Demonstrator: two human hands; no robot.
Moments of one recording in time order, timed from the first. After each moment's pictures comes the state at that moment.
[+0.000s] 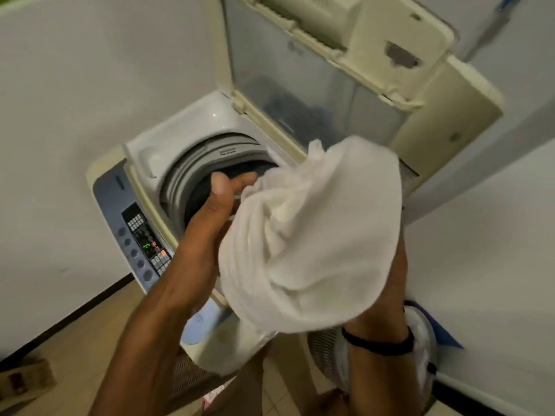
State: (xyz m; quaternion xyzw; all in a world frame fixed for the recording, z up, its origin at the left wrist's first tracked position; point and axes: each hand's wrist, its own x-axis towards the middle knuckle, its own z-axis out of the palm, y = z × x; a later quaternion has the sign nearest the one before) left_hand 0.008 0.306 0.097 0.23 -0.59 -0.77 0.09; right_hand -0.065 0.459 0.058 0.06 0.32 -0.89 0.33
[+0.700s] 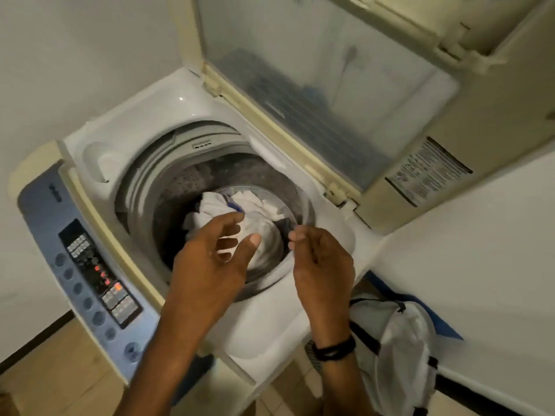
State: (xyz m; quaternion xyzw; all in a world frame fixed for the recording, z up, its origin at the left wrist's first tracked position) left_hand -0.018 0.275 -0.020 0.35 -0.78 -0.51 0.05; right_hand -0.084 0.407 -0.055 0.03 0.83 -0.55 0.12
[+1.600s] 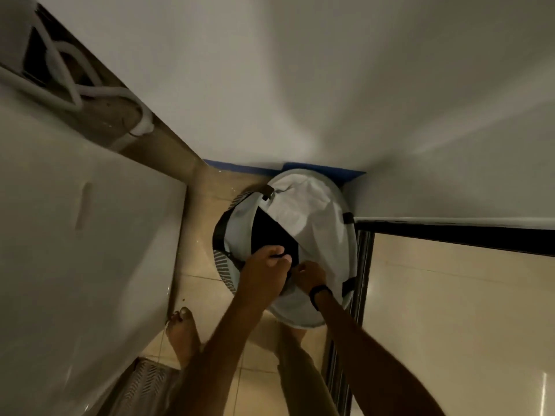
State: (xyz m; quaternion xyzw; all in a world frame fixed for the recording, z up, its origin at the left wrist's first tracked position) left_hand -0.065 0.720 -0.422 0.27 -0.70 -0.50 -0.44; right_hand -0.005 0.848 -0.576 0.35 0.77 -0.33 0.42
